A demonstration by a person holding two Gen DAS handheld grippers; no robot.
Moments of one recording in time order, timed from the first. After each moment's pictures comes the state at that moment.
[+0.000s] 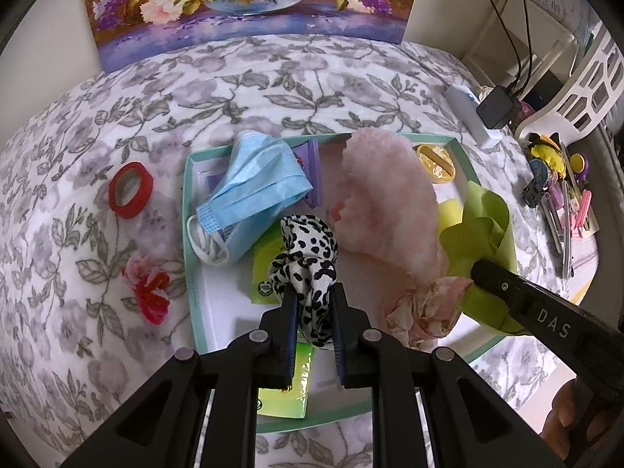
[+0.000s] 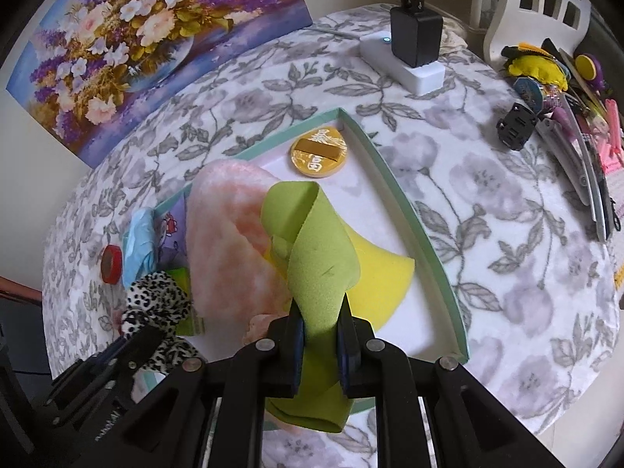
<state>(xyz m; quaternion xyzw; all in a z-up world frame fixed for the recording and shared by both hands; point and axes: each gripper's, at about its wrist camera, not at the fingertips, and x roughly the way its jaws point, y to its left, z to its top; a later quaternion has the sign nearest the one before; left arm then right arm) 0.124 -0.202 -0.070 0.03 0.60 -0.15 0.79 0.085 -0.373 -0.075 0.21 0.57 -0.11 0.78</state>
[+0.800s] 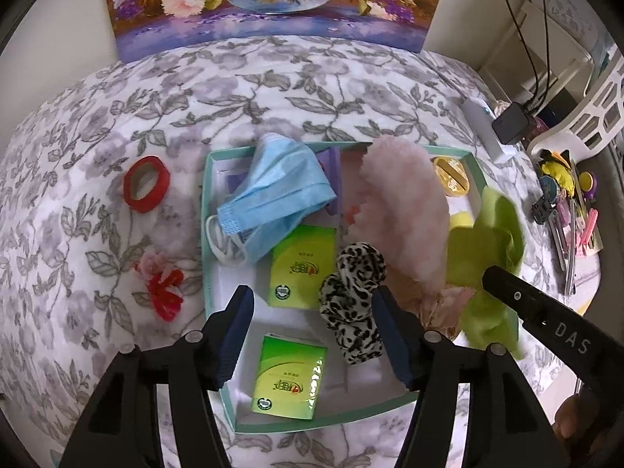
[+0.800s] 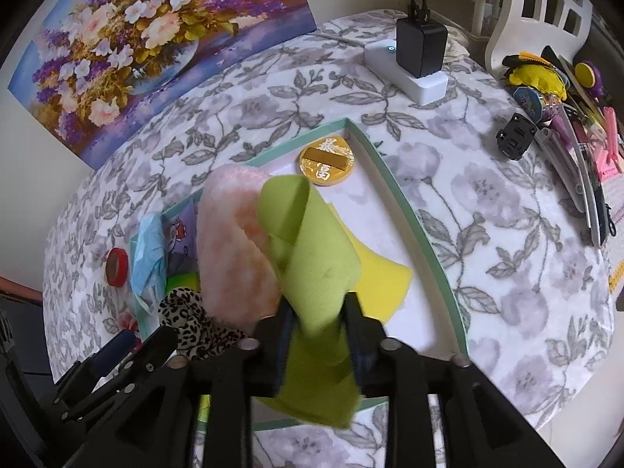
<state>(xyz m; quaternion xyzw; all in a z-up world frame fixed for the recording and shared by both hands) 0.132 -0.196 -0.067 0.02 0.60 -0.12 0.79 0.088 -0.370 -0.063 0.21 0.57 -0.12 0.78</state>
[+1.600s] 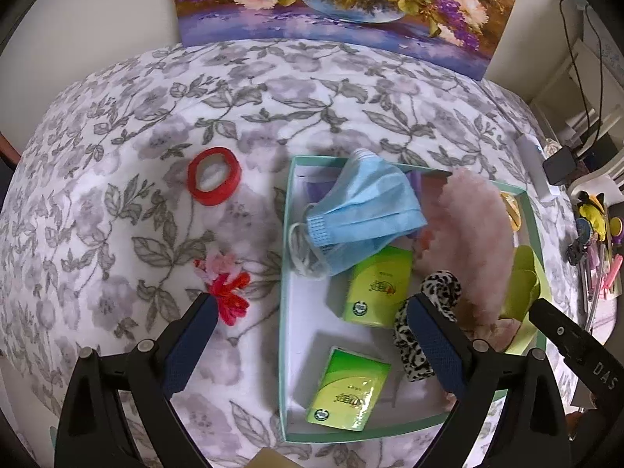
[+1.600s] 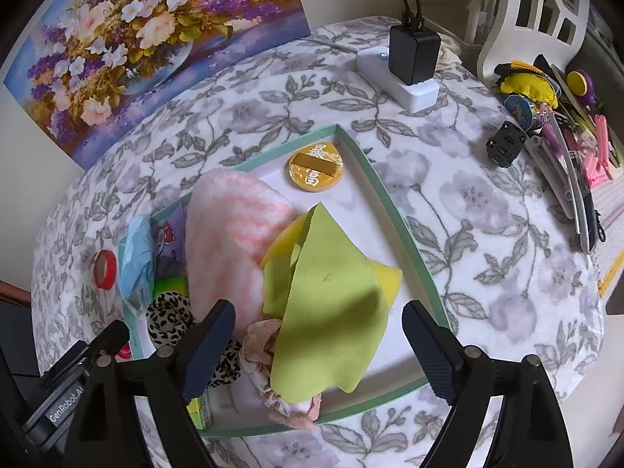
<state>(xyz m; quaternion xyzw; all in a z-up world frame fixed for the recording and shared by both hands) 0.146 -0.152 -0.068 -0.01 0.60 -0.04 0.80 0.089 -0.369 -0.063 0.19 0.57 -0.13 0.79</state>
